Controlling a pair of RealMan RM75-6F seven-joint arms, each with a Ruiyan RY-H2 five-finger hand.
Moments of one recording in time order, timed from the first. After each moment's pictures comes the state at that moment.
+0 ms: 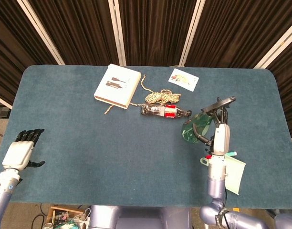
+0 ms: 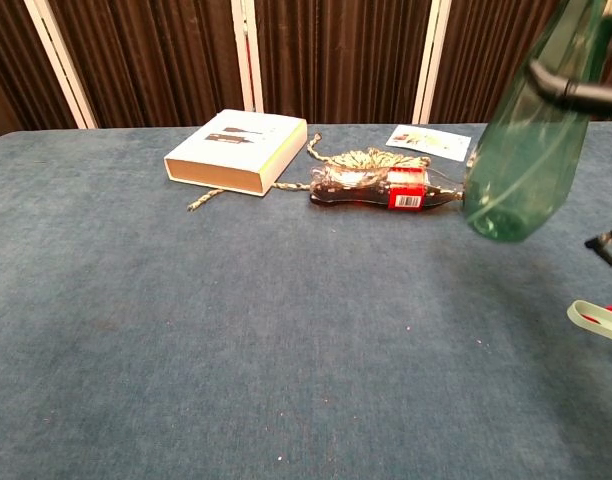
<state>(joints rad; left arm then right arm) -0.31 -1.15 -0.05 -1.64 1.21 1.13 0.21 0.45 -1.83 0.33 -1.37 -1.31 1.62 0.20</state>
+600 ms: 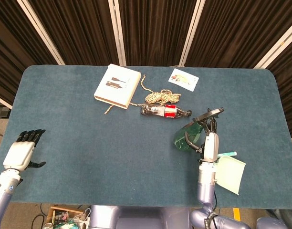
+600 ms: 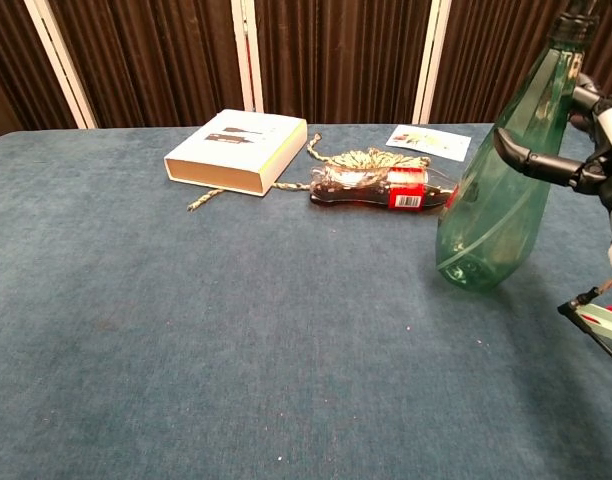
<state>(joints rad) -0.31 -1.15 -0.04 -1.64 1.22 1.13 0.19 0.42 -1.98 0.32 -1.21 -1.29 1.59 0.31</state>
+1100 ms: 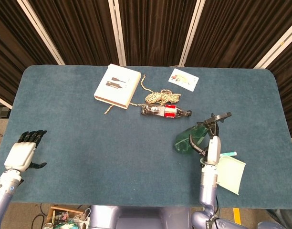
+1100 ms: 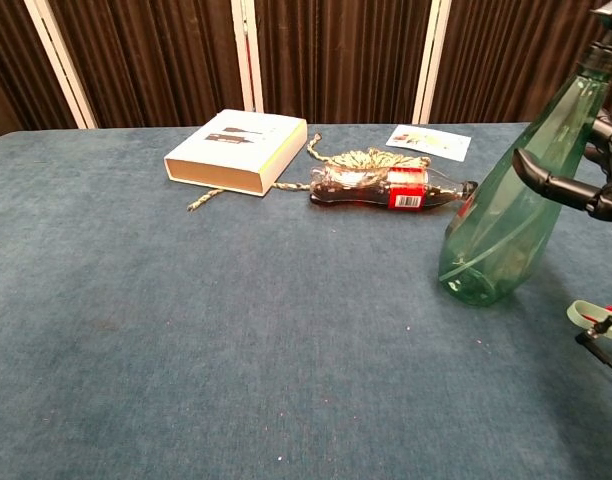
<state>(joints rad) -0.31 -1.15 -0.03 -1.64 1.23 1.13 0.21 0.37 -2.00 0.31 -1.17 -1.28 1.56 0.39</state>
